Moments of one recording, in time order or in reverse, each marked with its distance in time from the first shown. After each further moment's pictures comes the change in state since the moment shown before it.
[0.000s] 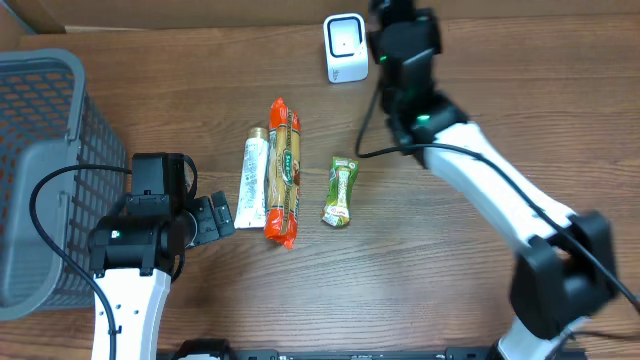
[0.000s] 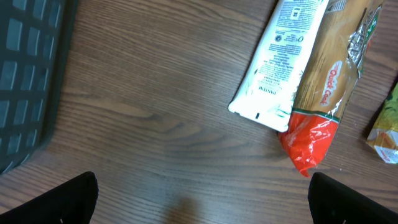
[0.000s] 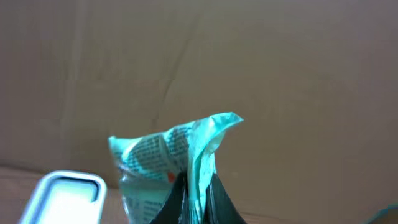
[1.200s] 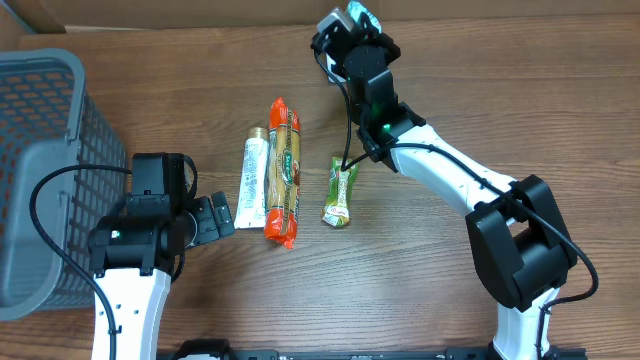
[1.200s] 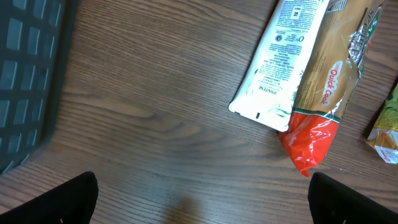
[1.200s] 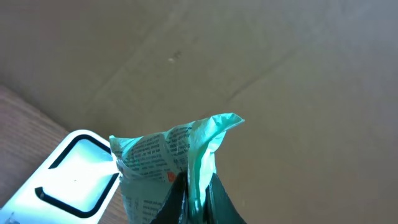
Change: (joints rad) left arm 0.000 0.000 0.000 0.000 0.000 0.000; right arm 0.040 0.151 -0.002 0.140 -0.123 -0.377
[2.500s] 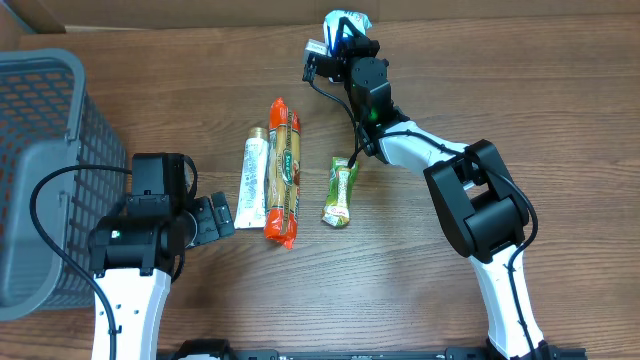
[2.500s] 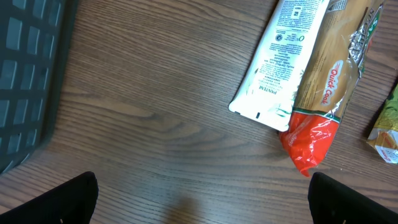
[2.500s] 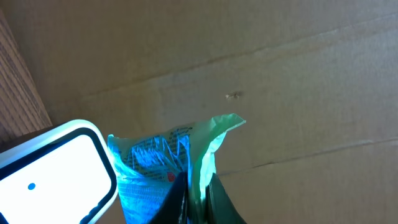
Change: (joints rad) left arm 0.000 0.000 -0.001 0.000 0.000 0.000; right arm -0.066 0.327 0.104 0.373 -0.248 -0.555
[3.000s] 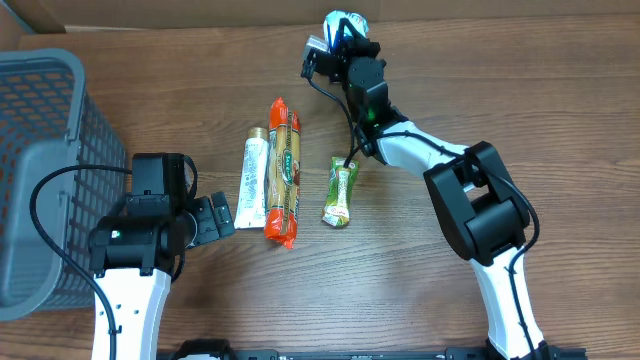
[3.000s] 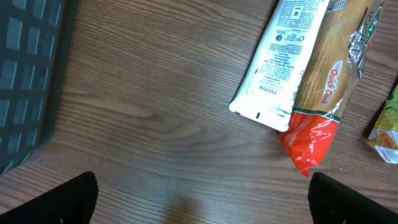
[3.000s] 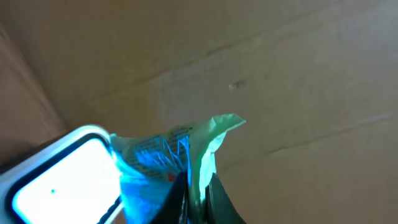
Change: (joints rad) left arm 0.000 0.000 0.000 -0.001 0.000 0.000; right arm 0.020 -0.039 0.000 -0.093 0.064 0.157
